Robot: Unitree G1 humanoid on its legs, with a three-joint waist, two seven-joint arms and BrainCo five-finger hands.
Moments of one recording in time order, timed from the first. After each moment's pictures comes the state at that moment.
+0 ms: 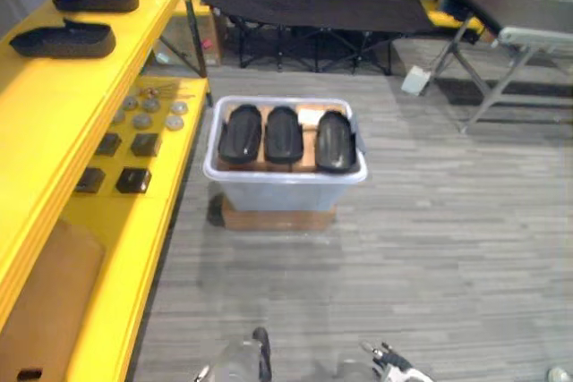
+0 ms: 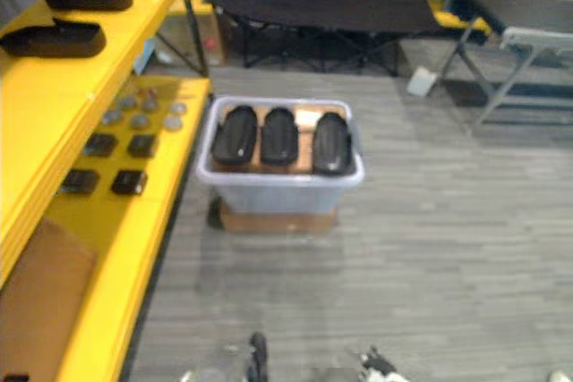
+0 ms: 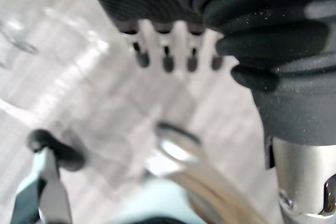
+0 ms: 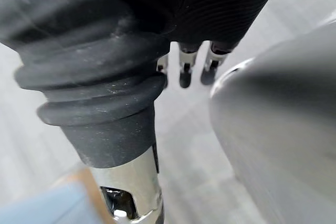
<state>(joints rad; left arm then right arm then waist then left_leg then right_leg) 0.12 0.14 0.26 1.08 -0.40 0.16 -0.04 0.02 -0.07 -0.31 1.13 0.26 0.02 0.14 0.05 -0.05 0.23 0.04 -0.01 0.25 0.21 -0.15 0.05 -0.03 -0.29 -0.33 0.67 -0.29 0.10</state>
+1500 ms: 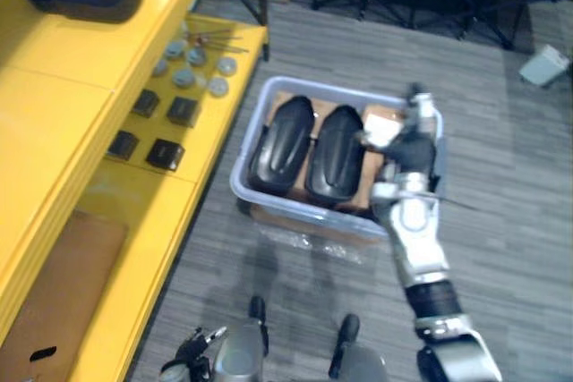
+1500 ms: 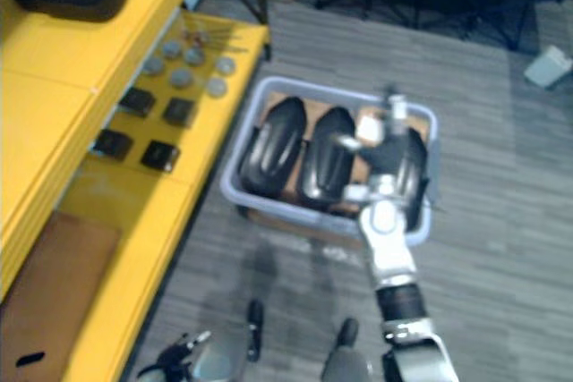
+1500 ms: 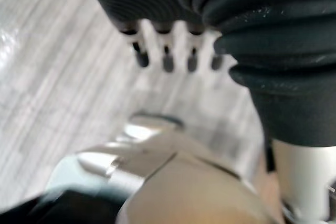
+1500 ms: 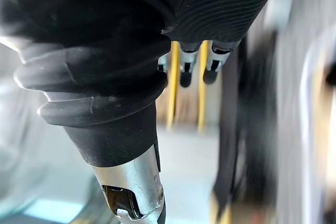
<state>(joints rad) 0.04 0.18 0.03 1.02 -0.31 -0.05 0.04 -0.37 -0.28 -0.18 0.15 0.17 -0.16 -0.44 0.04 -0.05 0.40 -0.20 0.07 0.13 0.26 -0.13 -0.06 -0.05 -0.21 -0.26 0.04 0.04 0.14</state>
